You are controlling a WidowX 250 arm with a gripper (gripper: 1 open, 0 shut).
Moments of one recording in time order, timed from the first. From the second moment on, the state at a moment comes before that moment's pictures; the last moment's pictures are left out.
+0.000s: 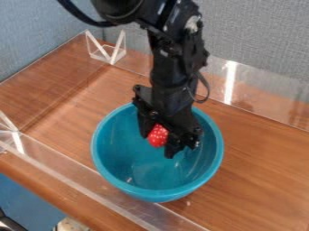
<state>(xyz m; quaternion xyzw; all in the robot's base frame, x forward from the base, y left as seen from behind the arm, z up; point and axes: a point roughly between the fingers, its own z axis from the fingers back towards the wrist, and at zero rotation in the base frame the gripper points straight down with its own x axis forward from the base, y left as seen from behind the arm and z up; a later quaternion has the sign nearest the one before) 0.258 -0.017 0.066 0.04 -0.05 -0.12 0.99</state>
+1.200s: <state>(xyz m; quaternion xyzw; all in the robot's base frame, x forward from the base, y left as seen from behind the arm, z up) 0.265 -0.010 0.052 0.05 -0.05 -0.12 0.99</state>
